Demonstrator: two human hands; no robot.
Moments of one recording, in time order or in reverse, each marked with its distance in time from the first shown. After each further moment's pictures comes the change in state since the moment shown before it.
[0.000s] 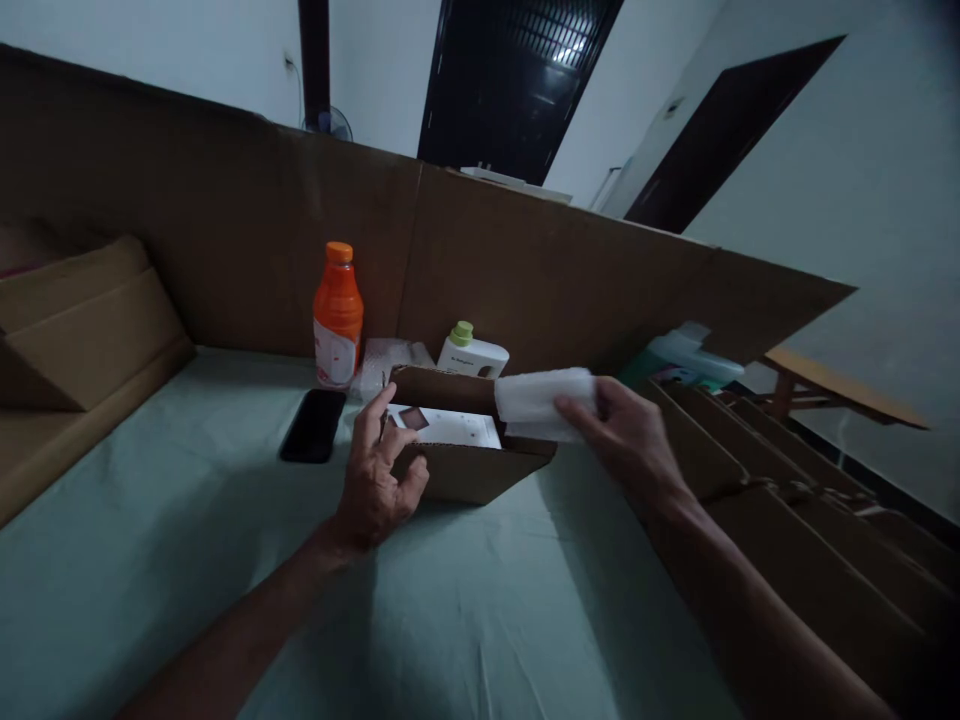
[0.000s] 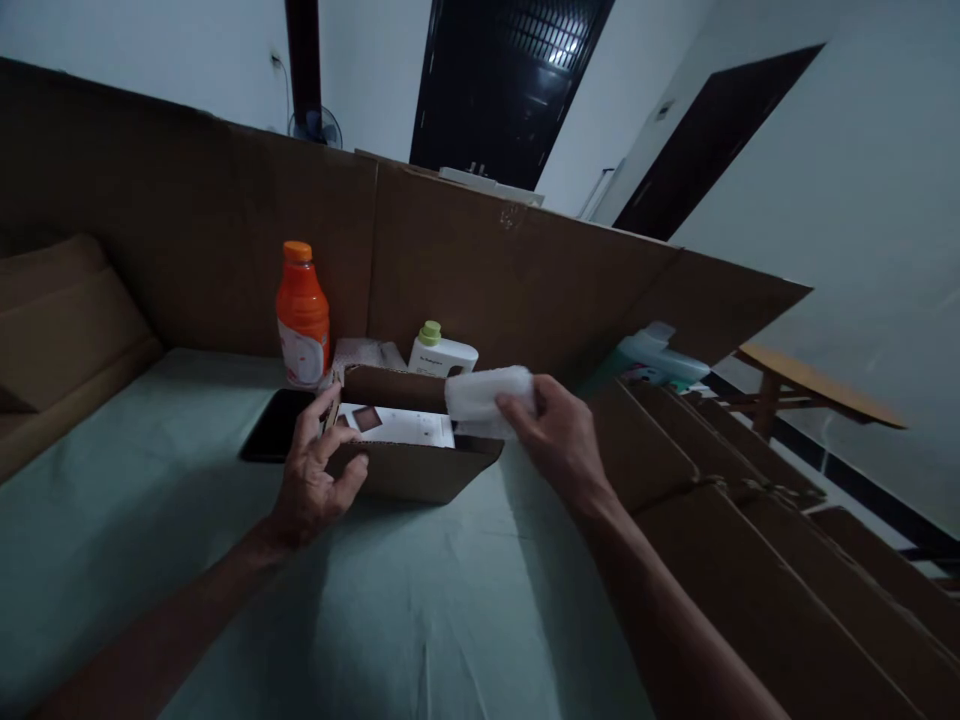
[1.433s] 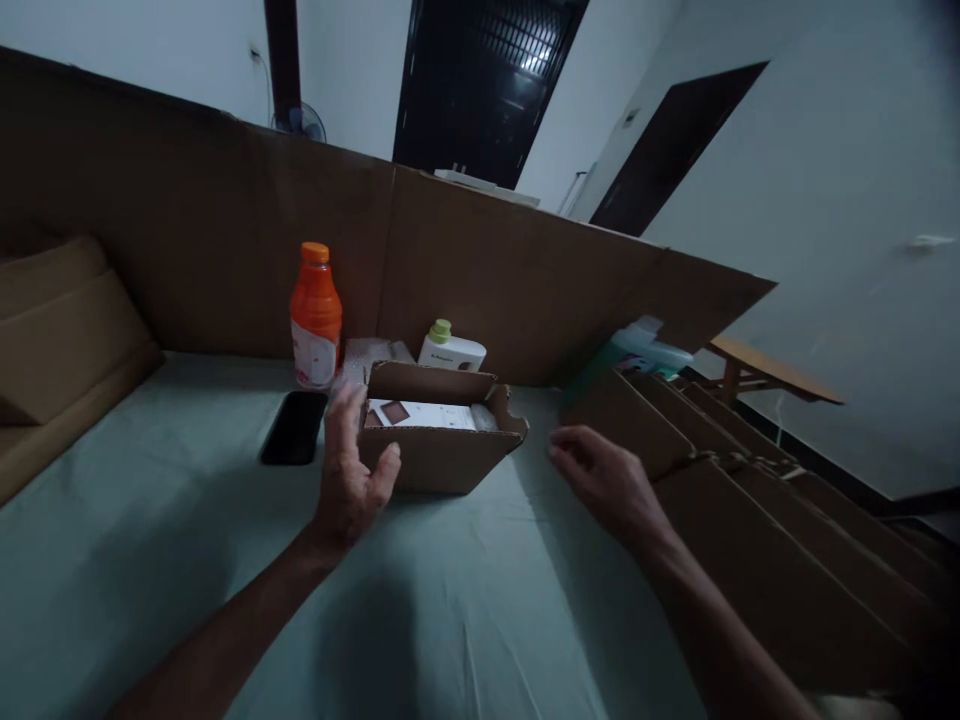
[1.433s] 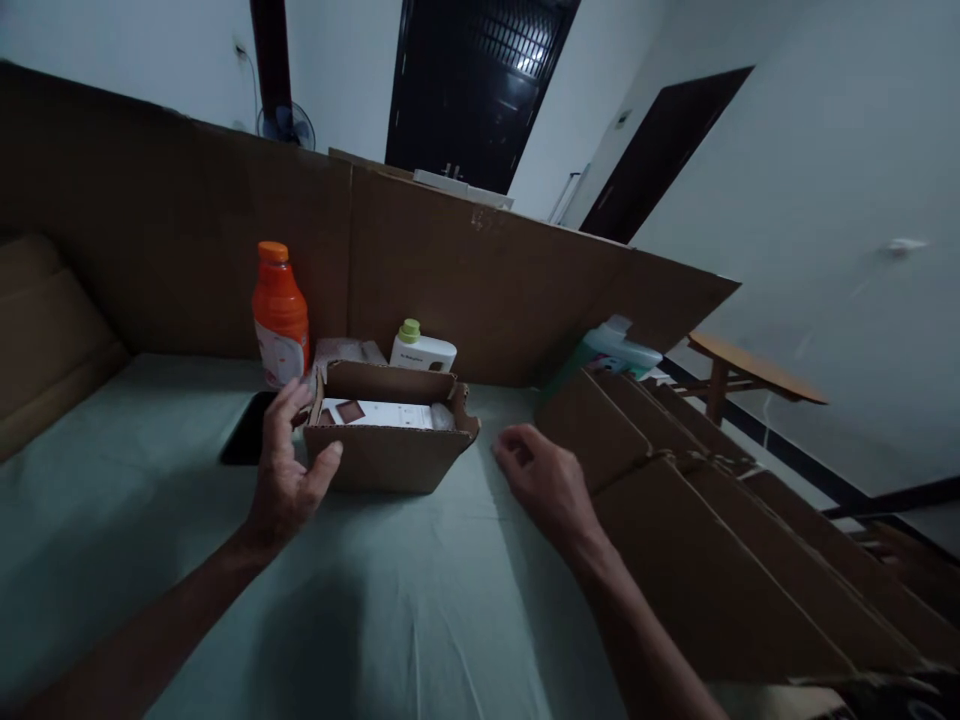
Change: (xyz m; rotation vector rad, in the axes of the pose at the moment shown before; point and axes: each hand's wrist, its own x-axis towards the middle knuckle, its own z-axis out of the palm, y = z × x) left_hand -0.003 0.000 -0.002 -0.129 0.113 -0.146; right_hand -0.048 0.040 -0.001 -0.121 -0.131 0.058
